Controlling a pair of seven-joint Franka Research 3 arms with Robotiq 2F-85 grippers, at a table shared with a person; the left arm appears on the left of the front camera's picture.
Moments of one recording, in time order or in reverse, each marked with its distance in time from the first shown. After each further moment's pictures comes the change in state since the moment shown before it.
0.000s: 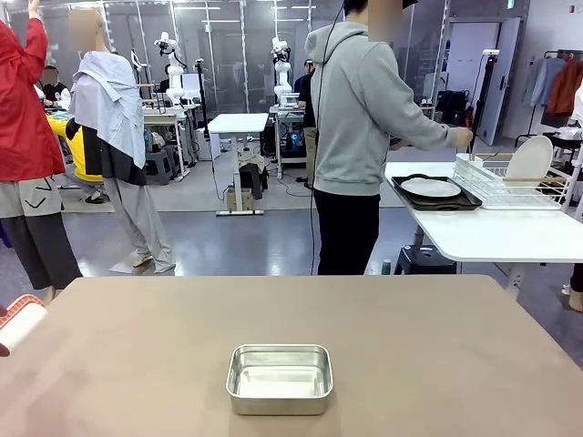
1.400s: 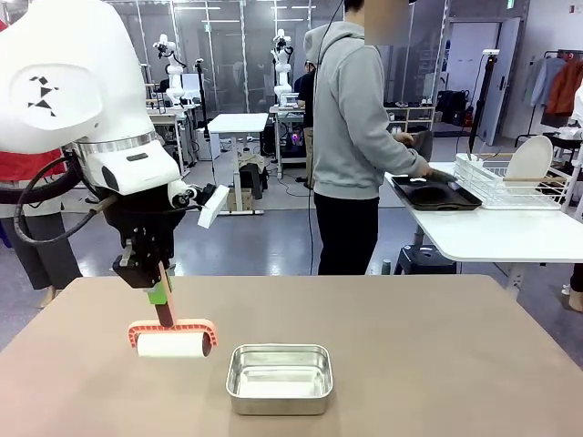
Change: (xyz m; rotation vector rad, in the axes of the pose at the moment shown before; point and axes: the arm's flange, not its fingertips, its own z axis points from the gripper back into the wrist) left arm -0.016 -0.458 -0.113 0.247 0.368 -1.412; right arm 0.000 0.000 0.000 0.000 0.000 0.000
